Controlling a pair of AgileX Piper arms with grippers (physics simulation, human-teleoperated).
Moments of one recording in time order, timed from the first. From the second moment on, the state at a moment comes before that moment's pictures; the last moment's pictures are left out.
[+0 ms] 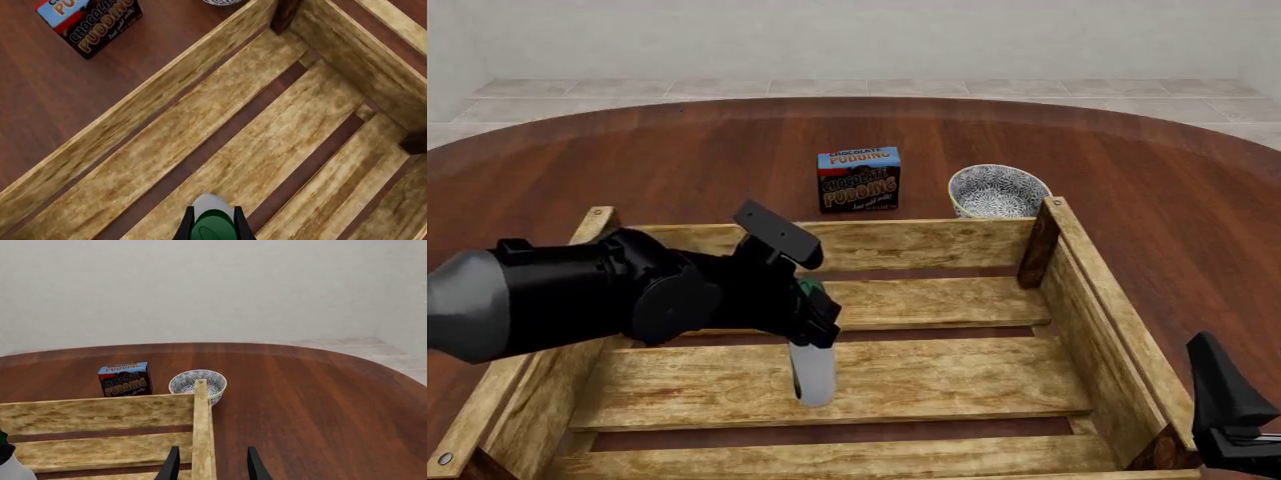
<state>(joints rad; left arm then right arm) -0.70 1.51 -0.86 0.23 -0.01 -0.02 0.00 0.00 0.01 0.03</state>
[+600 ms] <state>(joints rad) -0.70 1.50 -0.85 0.21 -0.01 -0.02 0.00 0.00 0.01 0.03</state>
